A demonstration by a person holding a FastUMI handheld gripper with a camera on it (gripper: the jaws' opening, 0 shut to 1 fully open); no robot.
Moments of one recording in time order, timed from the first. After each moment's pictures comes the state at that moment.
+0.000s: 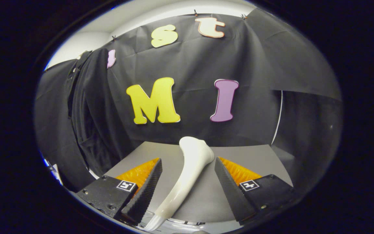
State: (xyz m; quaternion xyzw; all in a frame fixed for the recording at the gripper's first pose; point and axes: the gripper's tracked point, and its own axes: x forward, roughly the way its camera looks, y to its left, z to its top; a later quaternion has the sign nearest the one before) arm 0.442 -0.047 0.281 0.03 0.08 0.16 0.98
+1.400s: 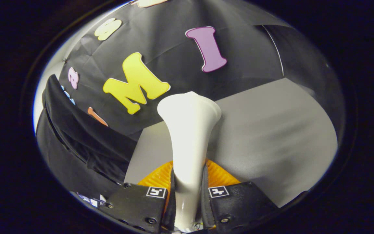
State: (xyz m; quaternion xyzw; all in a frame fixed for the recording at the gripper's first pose) arm 0.471 -0.019 0.233 0.22 0.25 0.17 0.93
